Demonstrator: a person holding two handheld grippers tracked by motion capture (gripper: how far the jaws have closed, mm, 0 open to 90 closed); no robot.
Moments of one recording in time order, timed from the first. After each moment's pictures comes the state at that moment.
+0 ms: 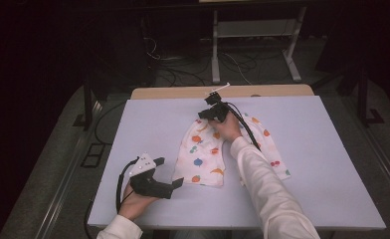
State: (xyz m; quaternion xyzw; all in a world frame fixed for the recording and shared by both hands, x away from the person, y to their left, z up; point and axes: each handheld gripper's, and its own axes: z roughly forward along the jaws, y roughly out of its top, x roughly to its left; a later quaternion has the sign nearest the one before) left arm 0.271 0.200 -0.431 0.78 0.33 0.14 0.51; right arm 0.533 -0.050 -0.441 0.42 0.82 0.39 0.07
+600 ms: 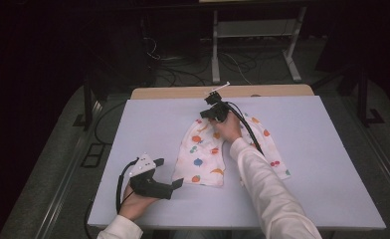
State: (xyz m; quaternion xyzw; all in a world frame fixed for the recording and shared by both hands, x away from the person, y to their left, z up) left arm 0.269 0.199 -0.433 0.79 0.33 0.13 0.50; right arm 0.527 -0.051 -0.433 0.42 0.82 0.38 0.07
